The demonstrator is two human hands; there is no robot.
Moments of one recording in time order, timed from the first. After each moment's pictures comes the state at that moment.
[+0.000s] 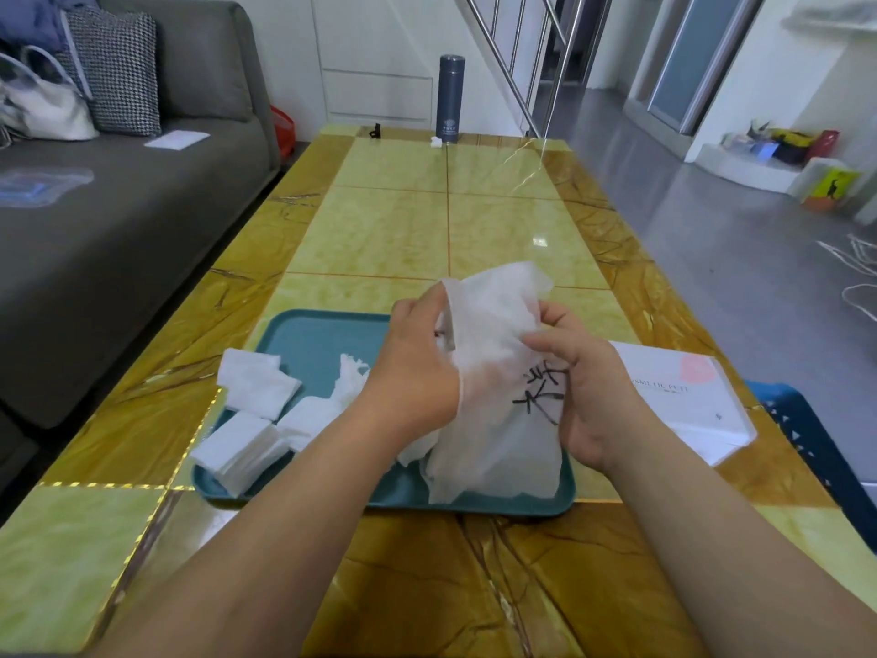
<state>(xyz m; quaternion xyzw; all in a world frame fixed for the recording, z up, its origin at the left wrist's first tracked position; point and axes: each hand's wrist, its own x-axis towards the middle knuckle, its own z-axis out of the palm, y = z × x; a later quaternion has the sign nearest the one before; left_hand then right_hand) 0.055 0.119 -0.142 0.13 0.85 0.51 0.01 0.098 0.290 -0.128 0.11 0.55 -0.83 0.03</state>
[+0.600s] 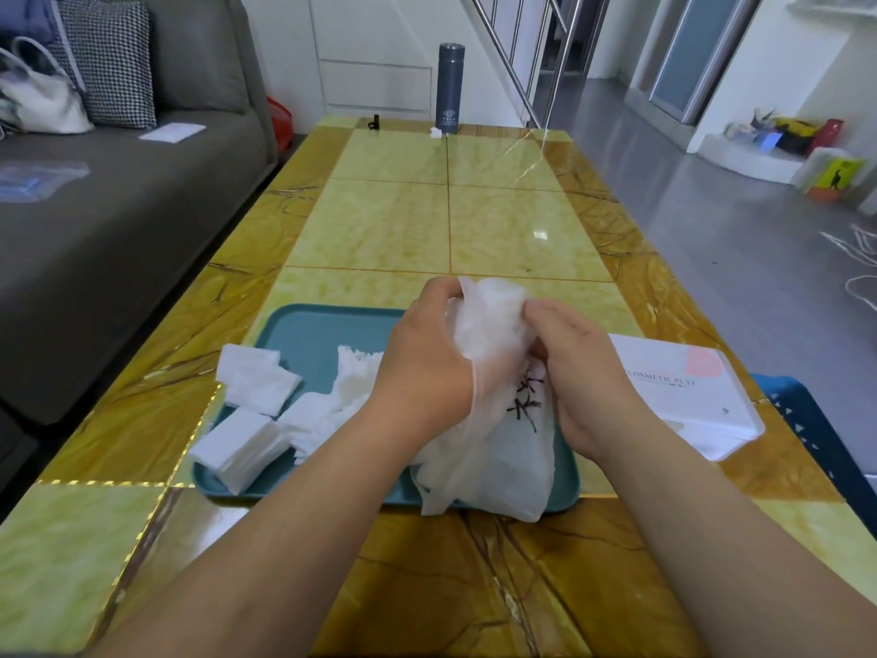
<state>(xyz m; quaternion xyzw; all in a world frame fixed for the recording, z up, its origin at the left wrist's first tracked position) 0.055 0.127 -0.148 0.11 0.84 0.53 -0.02 0.089 0.278 -0.132 0.14 0.66 -0.74 -0.06</state>
